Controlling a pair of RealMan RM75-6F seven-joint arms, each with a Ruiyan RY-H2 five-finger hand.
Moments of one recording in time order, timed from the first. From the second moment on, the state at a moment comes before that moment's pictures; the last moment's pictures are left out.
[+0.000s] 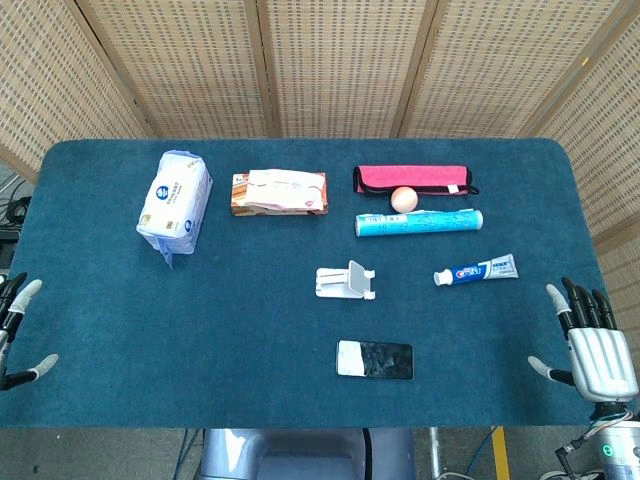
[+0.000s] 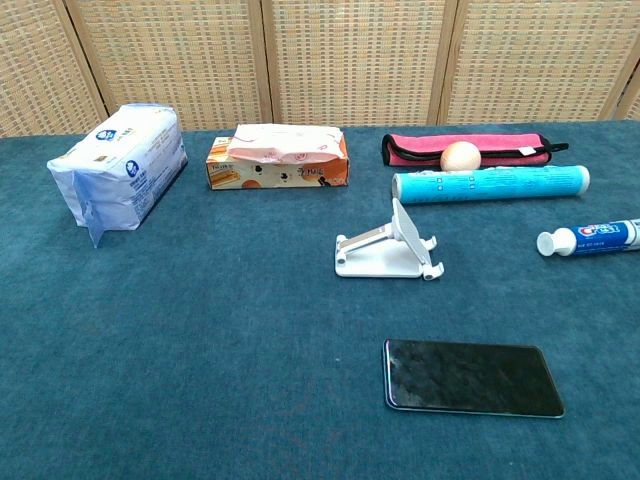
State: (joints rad) left arm -0.05 -0.99 0.00 -1.70 1.57 1.54 -0.01; right arm 0.09 -1.10 0.07 -1.68 -1.47 1.46 -0.19
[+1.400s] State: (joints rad) left arm -0.09 -0.99 -0.04 -1.73 1.46 1.44 0.03; right arm 0.51 -1.50 0.10 -1.78 -1.28 0.90 -0.69
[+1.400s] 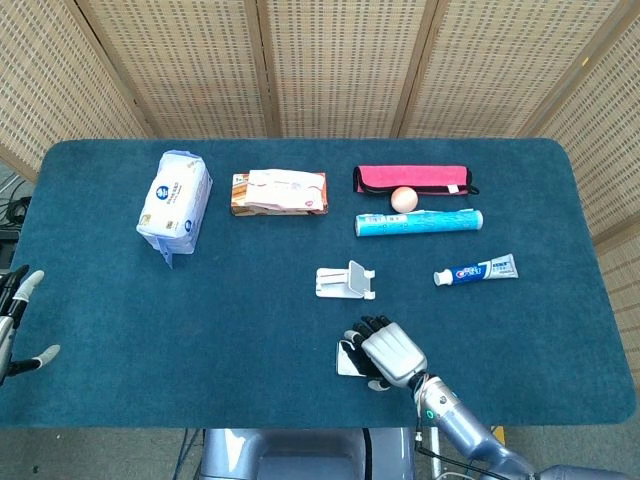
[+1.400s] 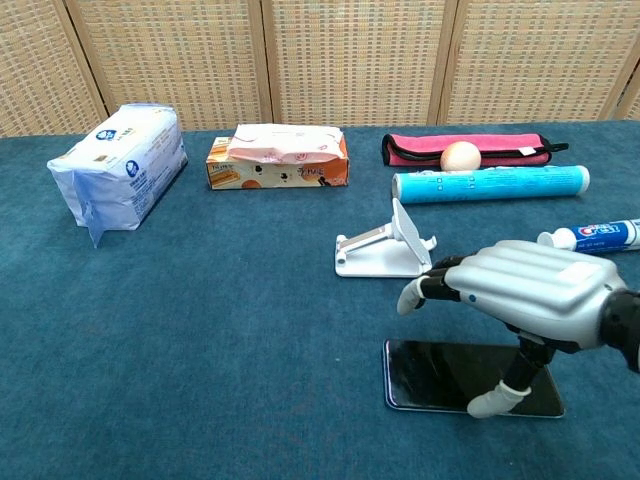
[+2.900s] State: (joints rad) left arm -0.09 -0.98 -0.04 -1.72 1.45 1.44 0.00; right arm 0.68 -1.67 0.04 -1.73 -0.88 1.02 -0.89
